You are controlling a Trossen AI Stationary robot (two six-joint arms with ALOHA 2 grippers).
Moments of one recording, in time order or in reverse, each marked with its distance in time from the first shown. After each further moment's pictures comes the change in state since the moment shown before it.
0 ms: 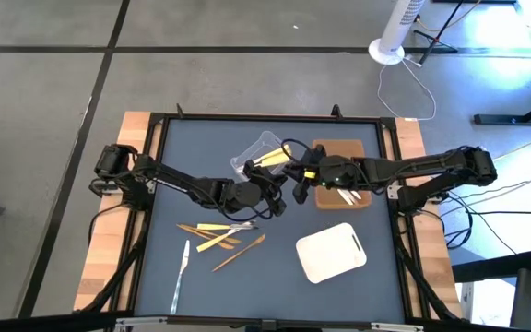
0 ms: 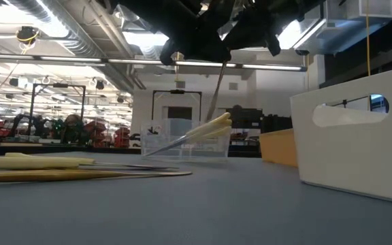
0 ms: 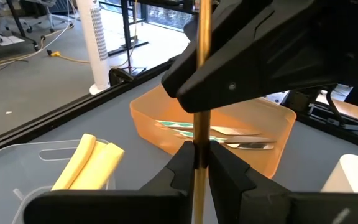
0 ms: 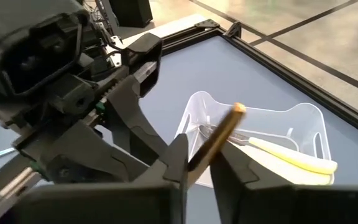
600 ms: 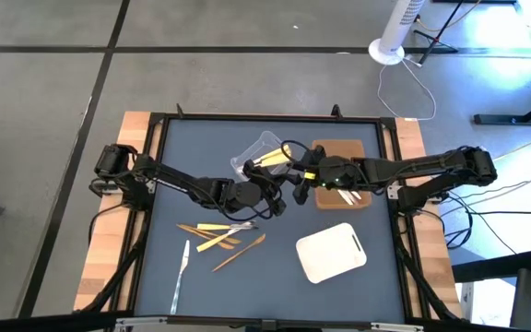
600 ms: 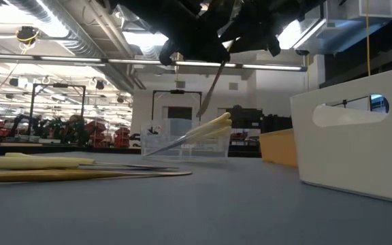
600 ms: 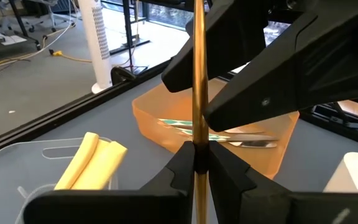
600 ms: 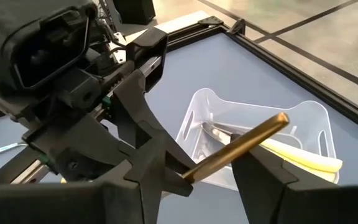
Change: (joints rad) left arm 0.000 0.000 0.000 -0.015 -0.004 -0.001; right arm 0.000 0.000 0.000 -0.003 -0.009 -0.002
